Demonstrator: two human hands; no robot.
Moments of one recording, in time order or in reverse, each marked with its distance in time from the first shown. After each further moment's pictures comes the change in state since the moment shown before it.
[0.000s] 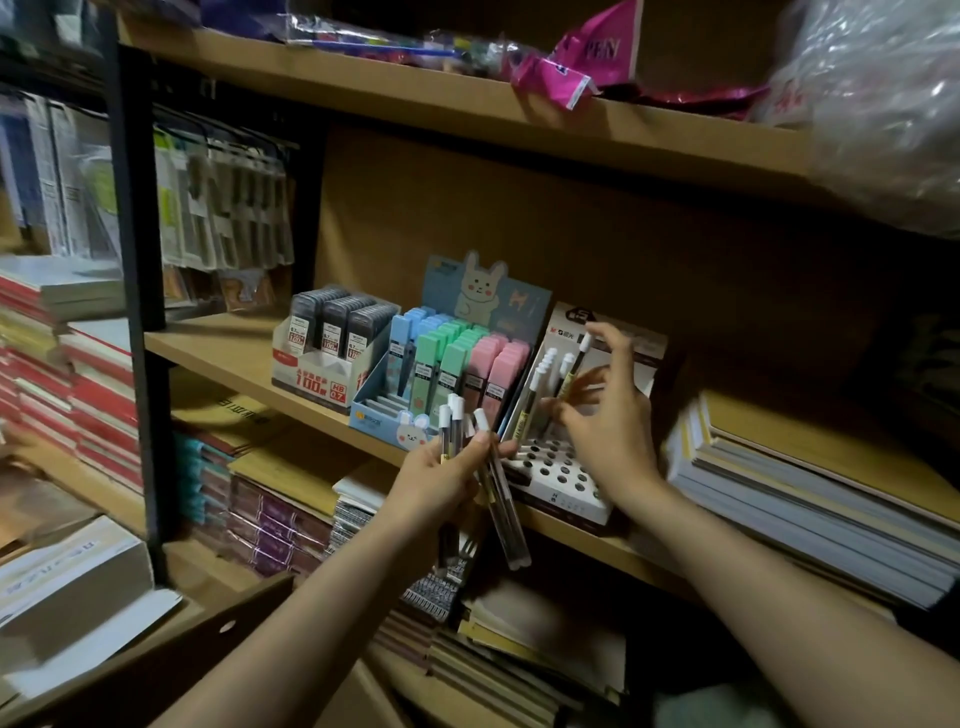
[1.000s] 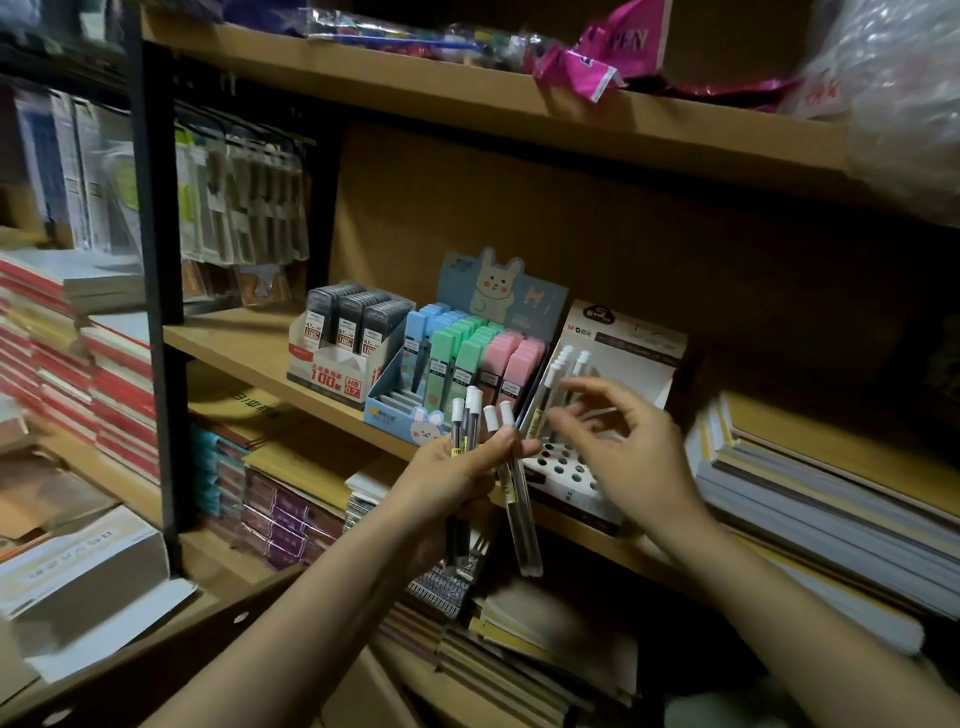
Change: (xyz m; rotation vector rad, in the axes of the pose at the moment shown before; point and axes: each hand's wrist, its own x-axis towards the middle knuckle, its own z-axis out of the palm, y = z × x) left_hand 0.001 0.003 -0.009 -0.009 -0.156 -0.005; right_hand -0.034 -0.035 -0.019 0.147 -0.163 0.059
